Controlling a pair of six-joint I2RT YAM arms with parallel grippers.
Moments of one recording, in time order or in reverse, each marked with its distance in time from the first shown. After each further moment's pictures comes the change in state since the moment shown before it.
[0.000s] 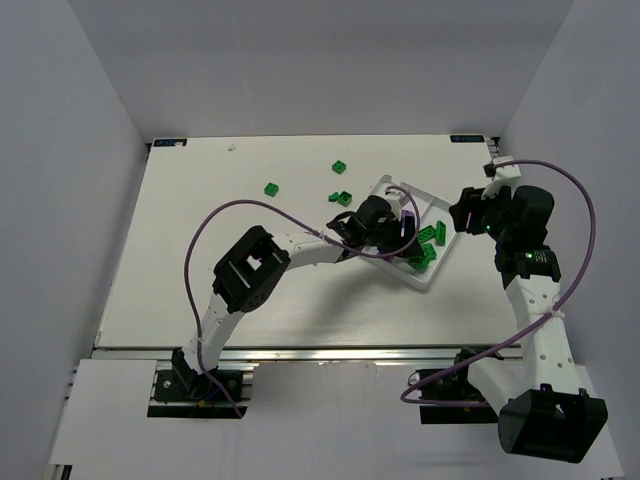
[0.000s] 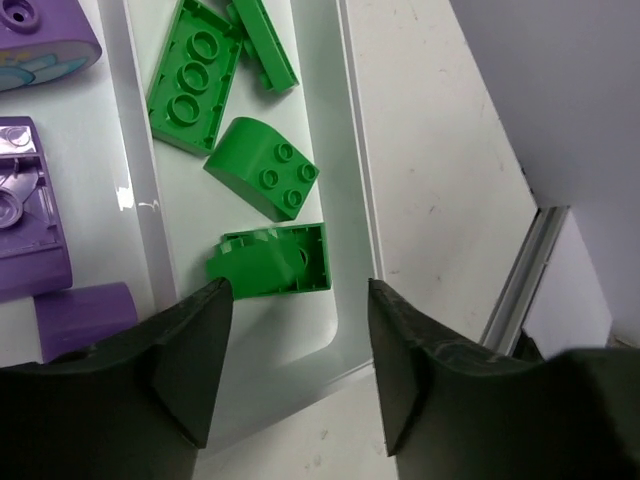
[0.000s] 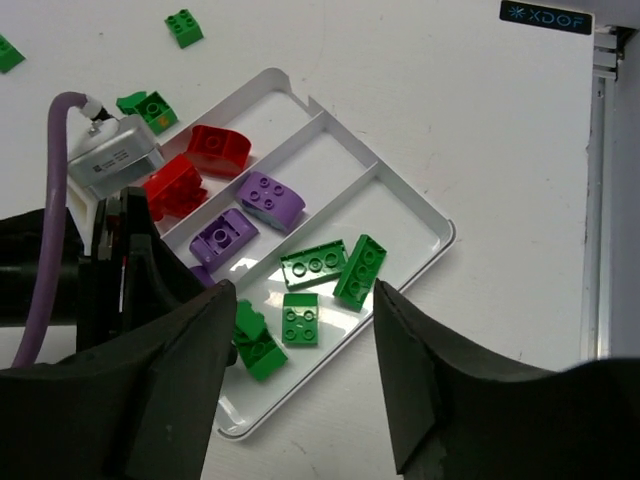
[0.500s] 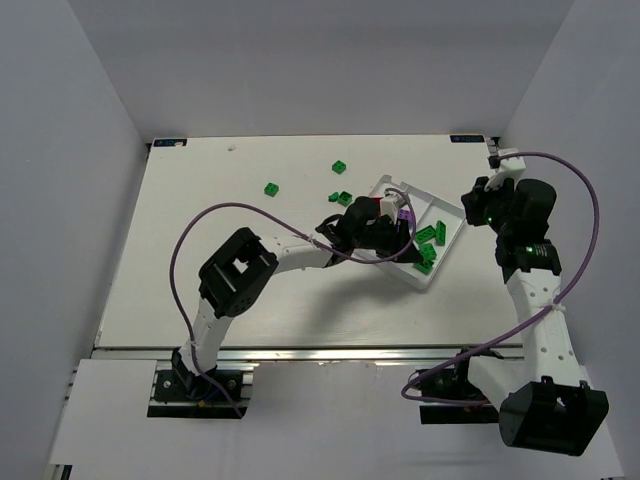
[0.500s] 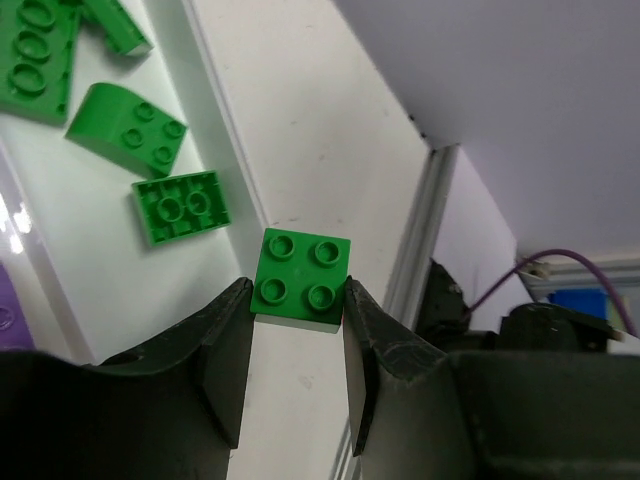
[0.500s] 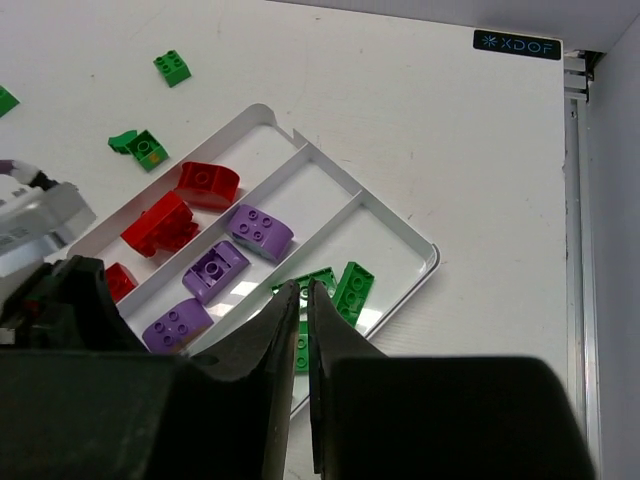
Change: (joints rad) left arm 0.017 -0.124 -0.163 0.172 0.223 -0.039; right arm 0.000 0.045 0.034 0.053 0.021 0.024
